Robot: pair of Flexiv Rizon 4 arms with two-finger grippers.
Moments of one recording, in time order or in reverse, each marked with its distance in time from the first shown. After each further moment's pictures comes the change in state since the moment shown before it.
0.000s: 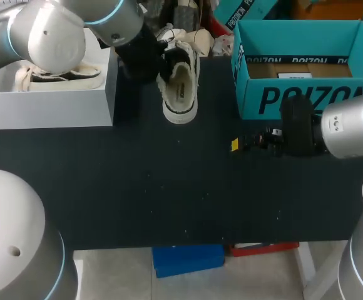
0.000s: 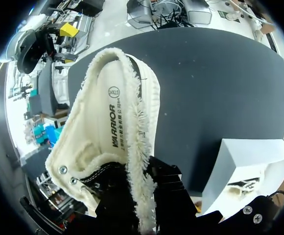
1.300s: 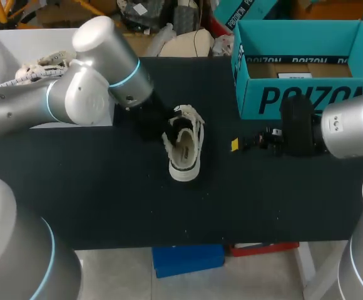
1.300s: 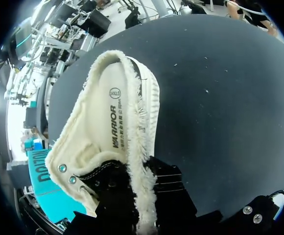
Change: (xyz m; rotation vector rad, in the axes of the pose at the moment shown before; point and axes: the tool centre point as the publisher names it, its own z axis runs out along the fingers) left arm 0.069 -0.088 0.175 0.303 -0.016 -0.066; right arm 0.000 0.000 0.000 0.000 0.000 0.000
